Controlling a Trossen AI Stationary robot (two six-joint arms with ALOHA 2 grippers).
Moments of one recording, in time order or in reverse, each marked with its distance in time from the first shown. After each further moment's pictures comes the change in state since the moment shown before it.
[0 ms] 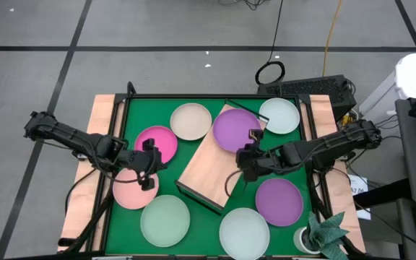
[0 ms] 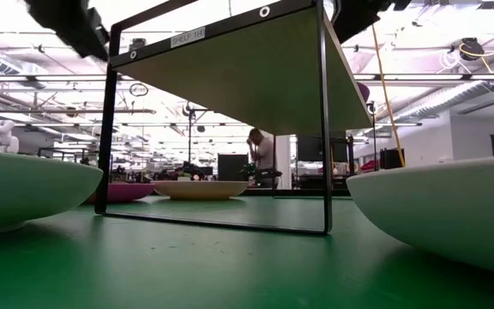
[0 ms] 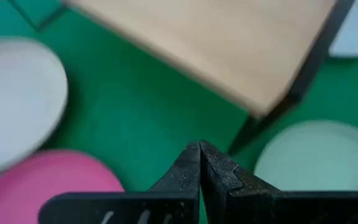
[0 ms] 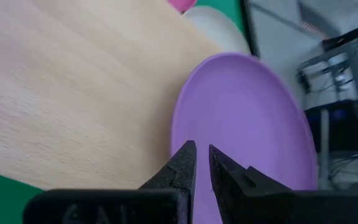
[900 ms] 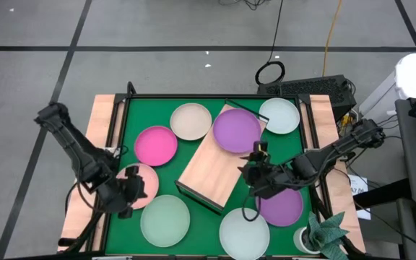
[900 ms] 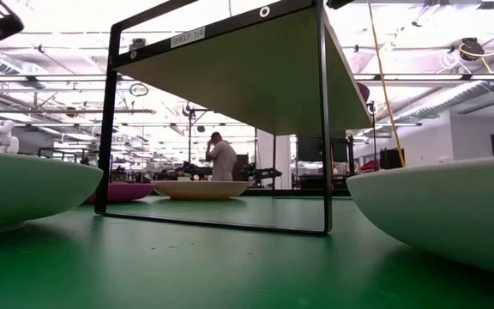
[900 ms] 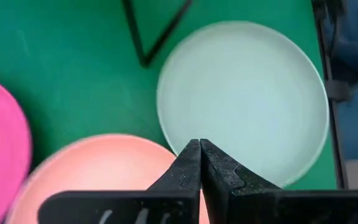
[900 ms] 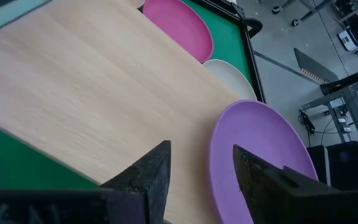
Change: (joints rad) left arm -0.508 0.065 0.000 -0.149 -0.074 -0.462; right arm 0.173 -0.040 0.000 0.075 0.077 0.023
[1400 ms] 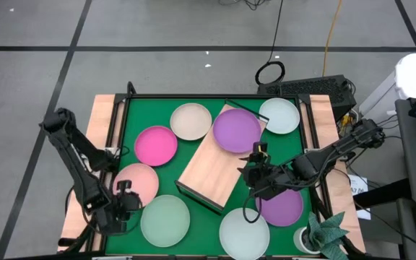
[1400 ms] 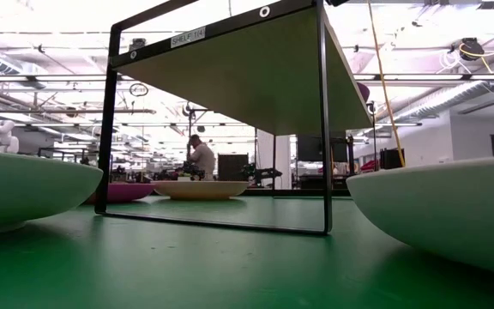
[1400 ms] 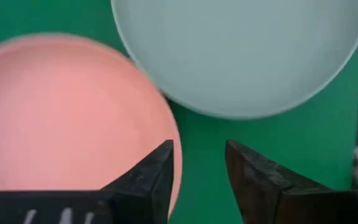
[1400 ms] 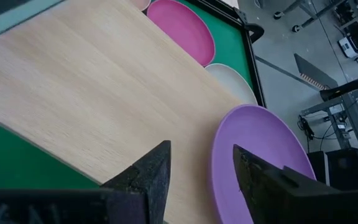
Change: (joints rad) left arm -0.196 0.216 0.000 -0.045 0.104 -0.250; right arm 0.007 0.000 0.000 0.008 0.001 -0.026
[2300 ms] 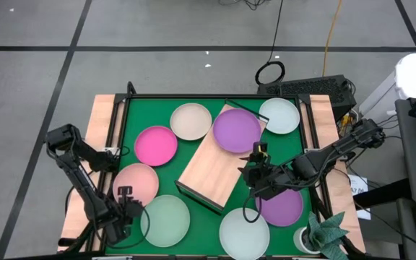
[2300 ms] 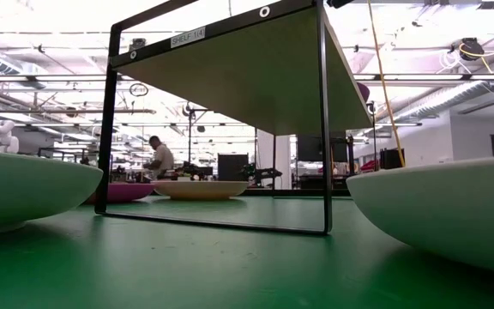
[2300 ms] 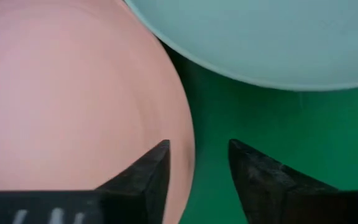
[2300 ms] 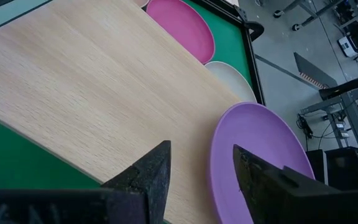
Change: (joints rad) left arm -0.050 0.251 0.000 0.011 0.023 -0.069; right arm 0.000 0.000 0.000 -0.009 0.000 0.000
